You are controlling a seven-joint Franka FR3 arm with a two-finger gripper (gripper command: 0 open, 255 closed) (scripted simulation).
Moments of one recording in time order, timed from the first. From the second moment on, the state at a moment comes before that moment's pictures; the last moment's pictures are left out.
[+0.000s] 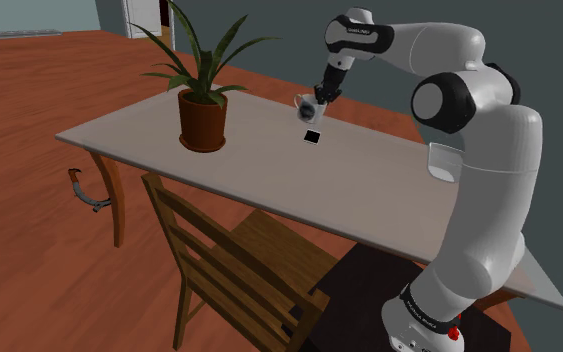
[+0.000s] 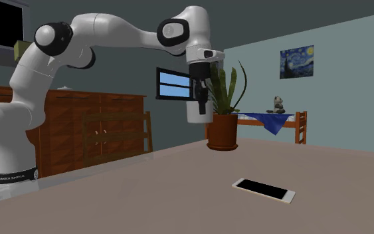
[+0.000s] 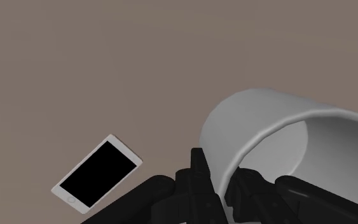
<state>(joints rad) -0.19 0.43 -0.30 -1.28 0.20 1.75 -0.25</state>
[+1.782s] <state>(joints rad) -0.40 -0.10 -0.53 -1.94 0.05 1.88 -0.69</state>
